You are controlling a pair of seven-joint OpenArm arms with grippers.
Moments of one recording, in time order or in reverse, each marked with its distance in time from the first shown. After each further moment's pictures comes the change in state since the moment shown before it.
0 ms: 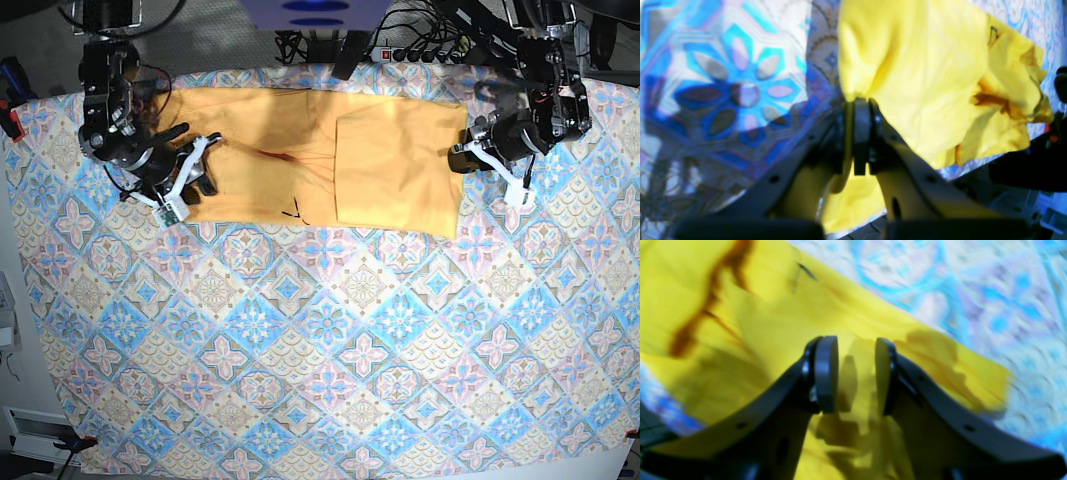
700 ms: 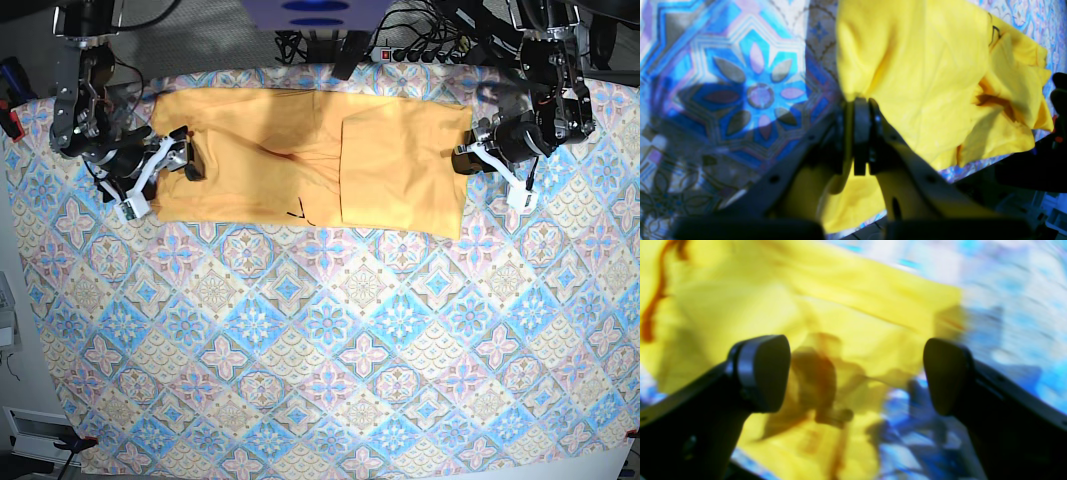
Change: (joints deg) left arm -0.2 -1.0 0.3 0.0 0.0 0.0 0.0; right arm 0.4 3.0 7.8 -8.1 9.1 4.5 -2.1
